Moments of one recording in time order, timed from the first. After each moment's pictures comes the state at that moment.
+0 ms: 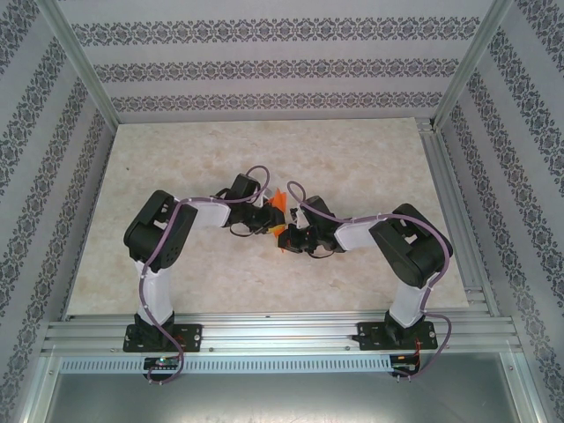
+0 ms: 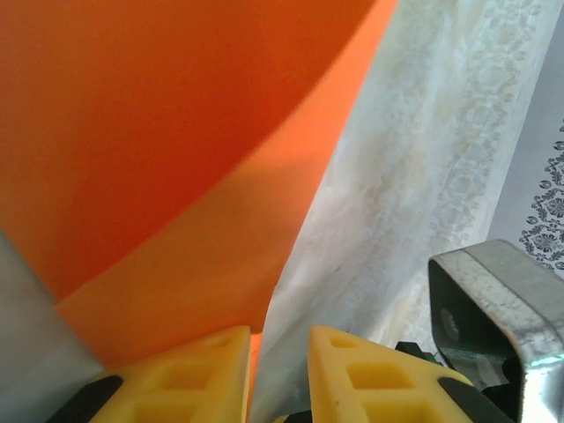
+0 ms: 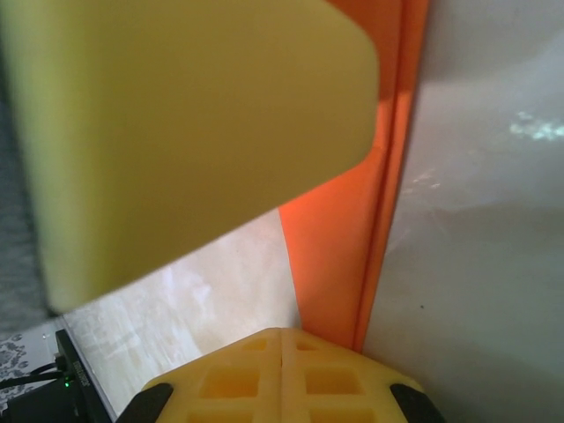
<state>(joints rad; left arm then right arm) -0.51 1.99 1.06 0.00 0.67 -0.89 0.63 1.82 0.75 0.17 -0.55 0.79</state>
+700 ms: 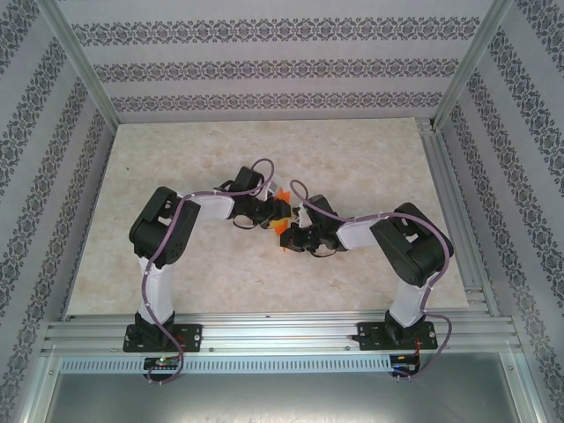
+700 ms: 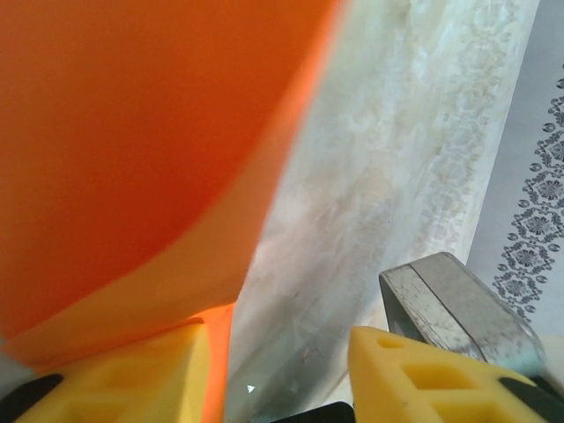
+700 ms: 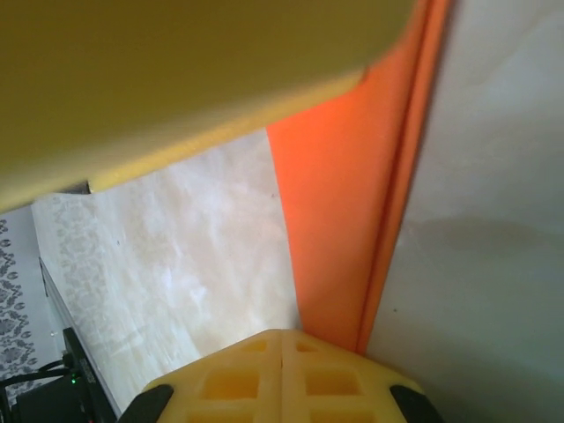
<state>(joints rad) -0.50 2.03 1.18 -0.08 0.72 -0.82 0.61 1.82 0.74 0.18 -0.58 0.78</state>
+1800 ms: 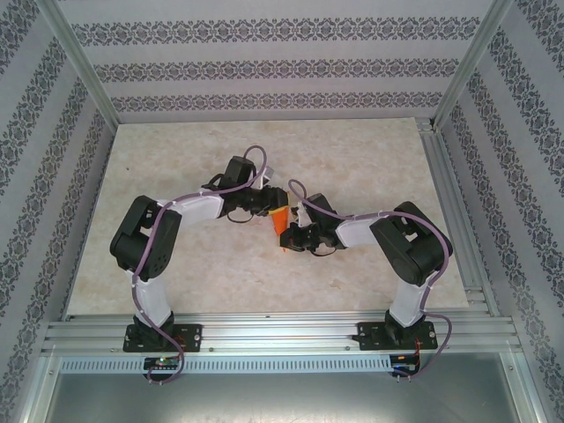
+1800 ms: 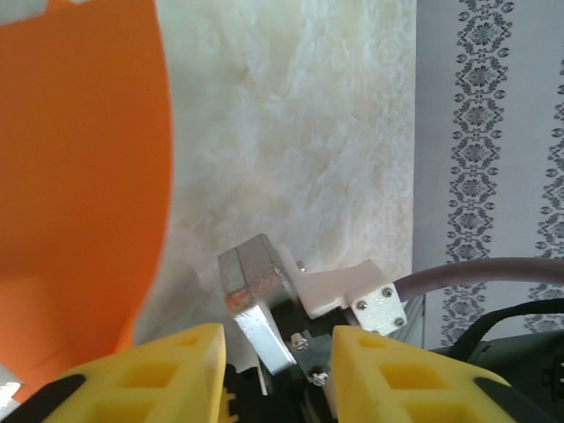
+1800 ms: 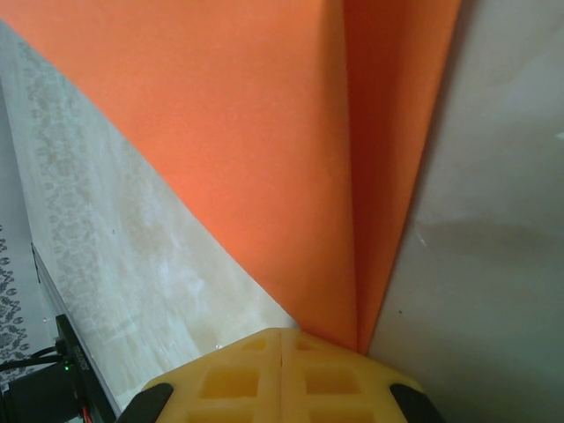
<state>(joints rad) -0.49 1.87 1.13 -0.01 0.73 -0.82 0.60 1.83 0.77 0.13 -0.59 0.73</state>
